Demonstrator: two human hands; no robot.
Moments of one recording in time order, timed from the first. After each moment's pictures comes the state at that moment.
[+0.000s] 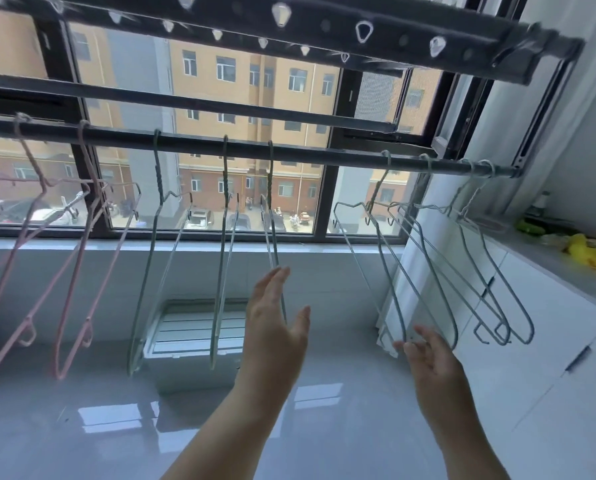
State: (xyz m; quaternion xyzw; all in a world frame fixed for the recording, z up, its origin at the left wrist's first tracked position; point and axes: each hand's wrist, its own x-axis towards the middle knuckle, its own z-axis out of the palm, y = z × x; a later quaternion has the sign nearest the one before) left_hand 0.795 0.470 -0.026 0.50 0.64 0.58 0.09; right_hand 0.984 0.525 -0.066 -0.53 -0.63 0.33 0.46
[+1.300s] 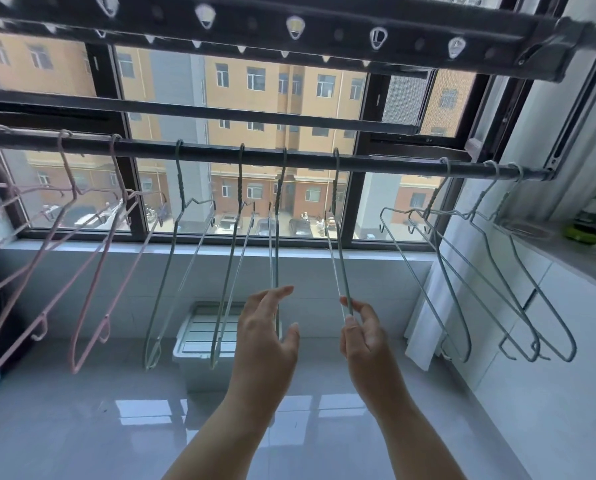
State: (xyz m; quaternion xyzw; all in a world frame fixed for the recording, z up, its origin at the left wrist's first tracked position) left_hand 0.774 0.458 -0.038 0.48 0.68 0.56 0.05; right_hand 0.888 0.531 -0.058 -0.38 -0.71 0.38 0.45
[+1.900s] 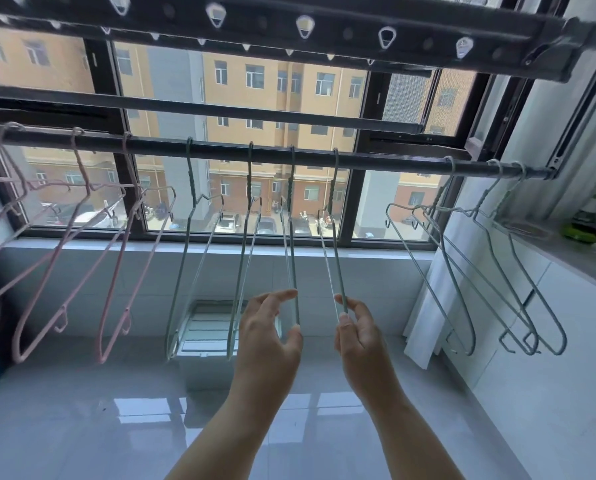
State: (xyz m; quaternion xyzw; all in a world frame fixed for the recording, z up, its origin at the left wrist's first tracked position) left_hand 0.771 0.456 -0.042 0.48 0.68 0.55 0.07; right_hand 0.879 0.530 -0.059 -0.37 -0.71 0.39 0.44
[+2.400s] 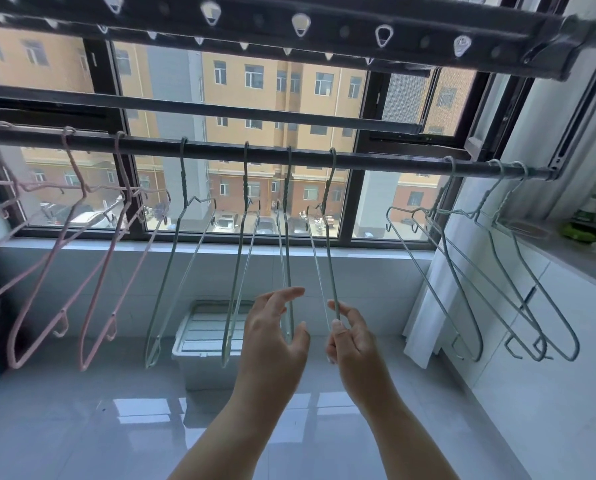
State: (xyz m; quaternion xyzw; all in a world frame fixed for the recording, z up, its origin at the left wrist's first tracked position) left_hand 0.774 0.452 -0.036 0.51 0.66 0.55 0.06; right_hand 0.876 0.524 -0.064 -0.34 -0.70 0.46 0.42
